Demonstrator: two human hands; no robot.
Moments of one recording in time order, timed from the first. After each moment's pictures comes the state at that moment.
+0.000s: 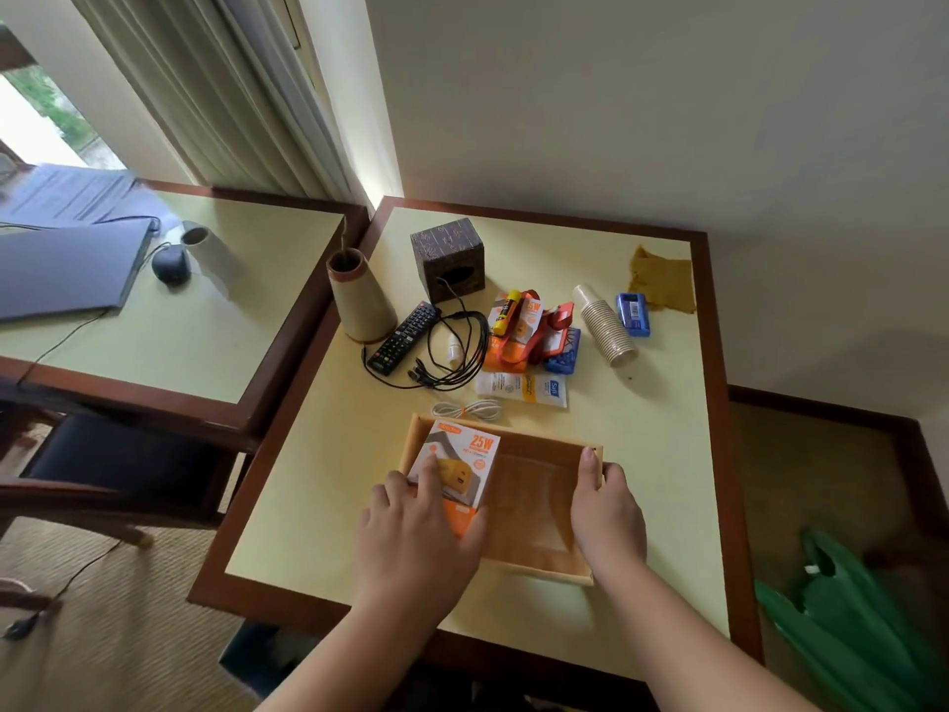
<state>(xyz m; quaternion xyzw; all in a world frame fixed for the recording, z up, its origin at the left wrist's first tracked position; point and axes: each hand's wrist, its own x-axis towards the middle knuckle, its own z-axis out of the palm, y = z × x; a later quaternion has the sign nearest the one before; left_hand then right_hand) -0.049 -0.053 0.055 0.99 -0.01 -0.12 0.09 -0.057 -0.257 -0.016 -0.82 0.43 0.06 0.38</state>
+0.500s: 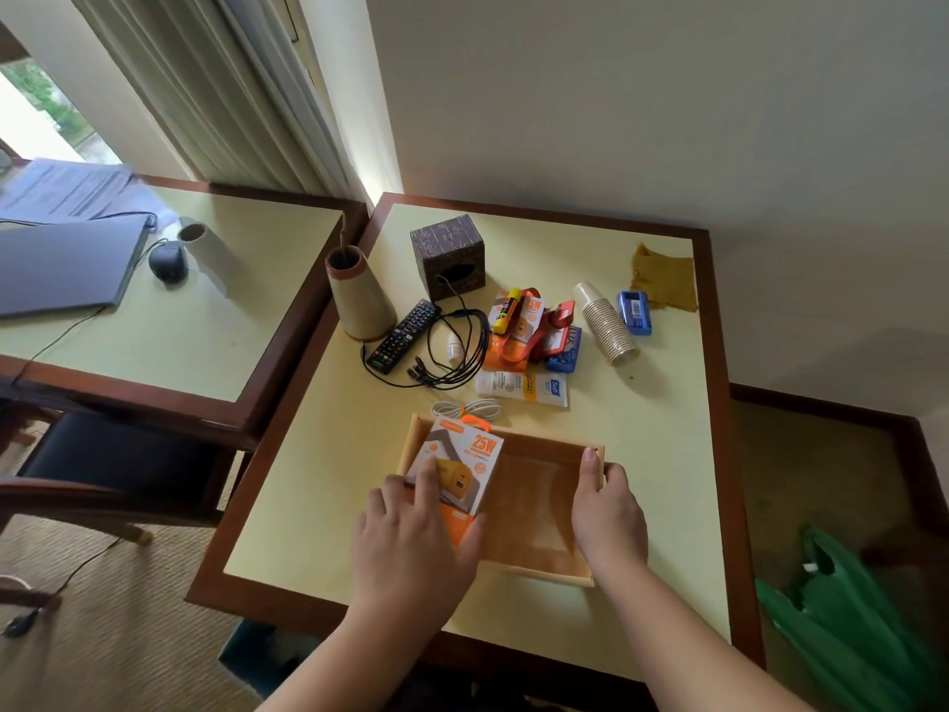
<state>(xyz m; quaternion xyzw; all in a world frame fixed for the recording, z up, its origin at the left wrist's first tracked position) -0.054 -0.048 0.055 0.99 -0.03 -0.10 0.09 -0.057 -0.258 -0.018 -0.82 0.43 0.06 0.38</state>
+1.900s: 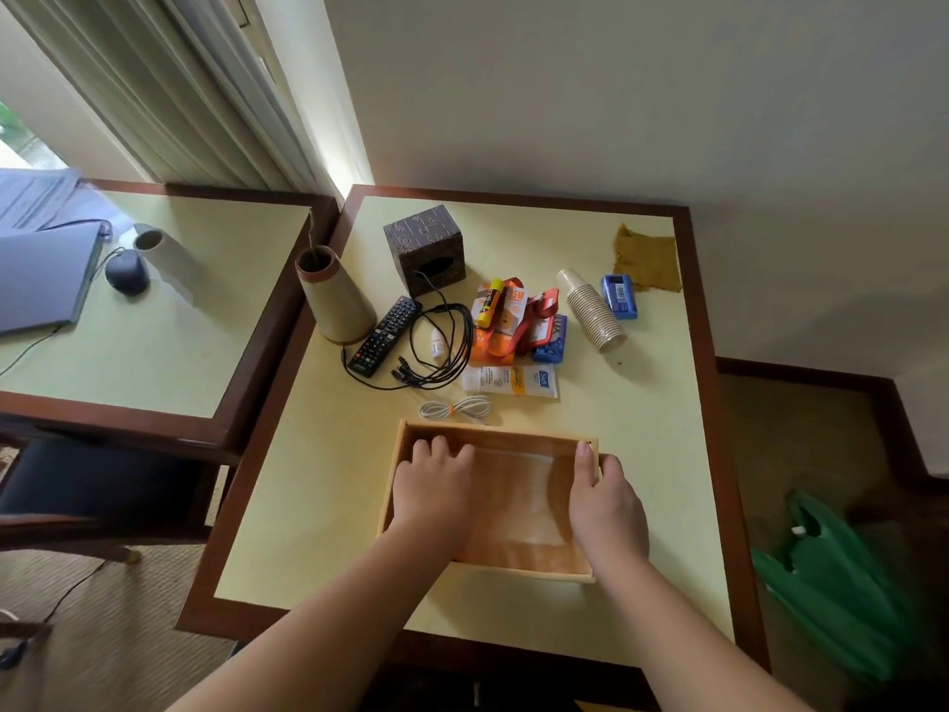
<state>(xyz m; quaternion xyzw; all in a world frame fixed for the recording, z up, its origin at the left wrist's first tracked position) 0.025 -0.083 0.003 0.96 -0.19 -0.22 -0.07 -0.056 -0.258 -0.020 -0.83 0.43 0.06 0.35</state>
